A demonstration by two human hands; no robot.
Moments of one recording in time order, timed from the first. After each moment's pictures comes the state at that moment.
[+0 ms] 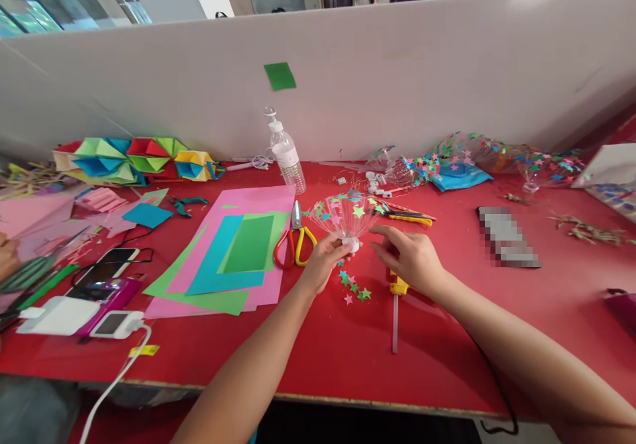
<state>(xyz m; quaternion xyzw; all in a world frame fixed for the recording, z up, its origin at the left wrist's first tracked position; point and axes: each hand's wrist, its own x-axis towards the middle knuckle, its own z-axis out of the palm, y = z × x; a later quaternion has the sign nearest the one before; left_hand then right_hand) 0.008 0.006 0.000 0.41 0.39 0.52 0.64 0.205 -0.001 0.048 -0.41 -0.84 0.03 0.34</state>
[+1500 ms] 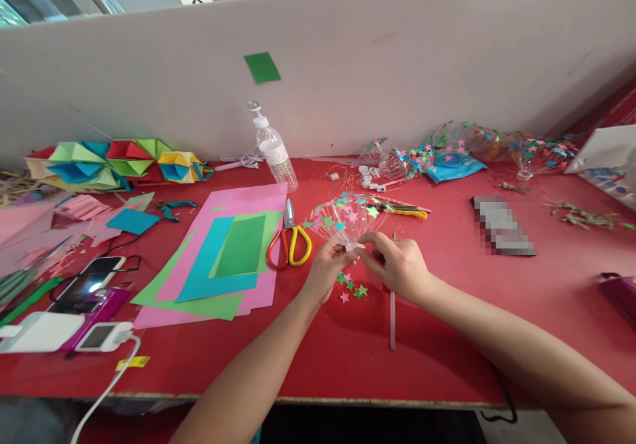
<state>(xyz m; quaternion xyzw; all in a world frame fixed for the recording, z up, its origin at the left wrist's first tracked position) 0.027 -0.009 -0.002 0.41 0.38 0.52 0.65 0.189 -0.013 0.034 -0.38 -0.83 -0.03 0.42</state>
